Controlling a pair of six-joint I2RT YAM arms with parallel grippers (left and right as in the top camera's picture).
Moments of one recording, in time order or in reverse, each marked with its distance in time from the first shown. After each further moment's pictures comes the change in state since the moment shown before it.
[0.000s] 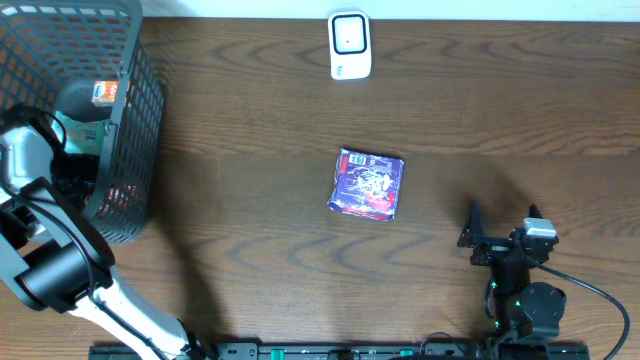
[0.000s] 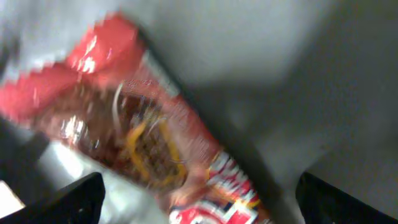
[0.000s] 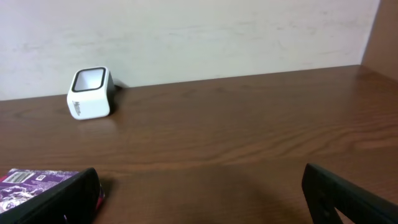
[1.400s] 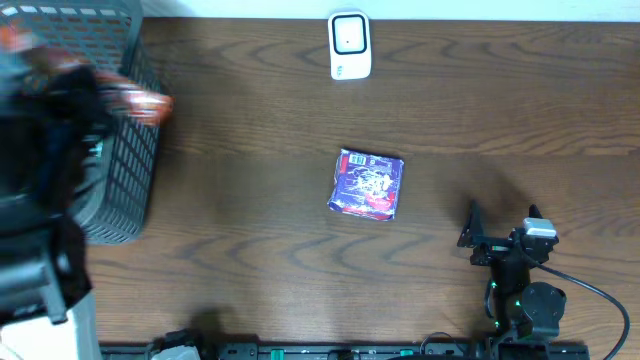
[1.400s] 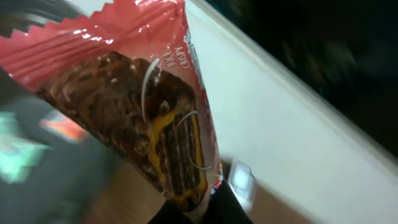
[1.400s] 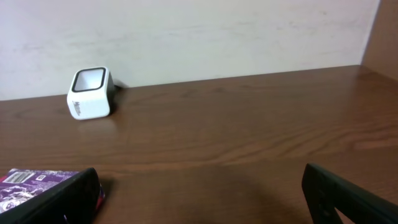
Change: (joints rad) left arm -0.389 -0.954 0.050 0.254 0.301 0.107; right arm 0.000 0.000 0.000 0.000 0.000 0.000
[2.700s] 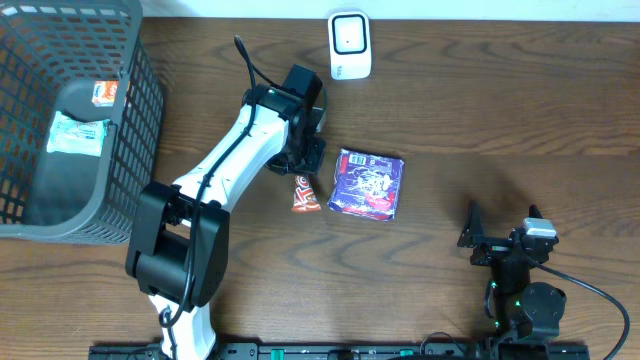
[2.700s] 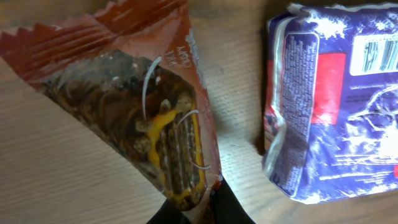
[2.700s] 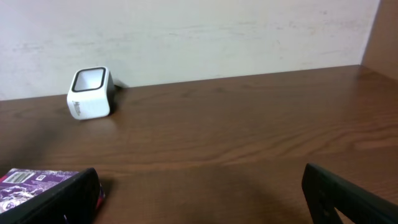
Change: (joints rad) left arm -0.644 0.881 -0.002 -0.262 -0.077 0.381; right arm 0.000 0.000 0.000 0.000 0.000 0.000
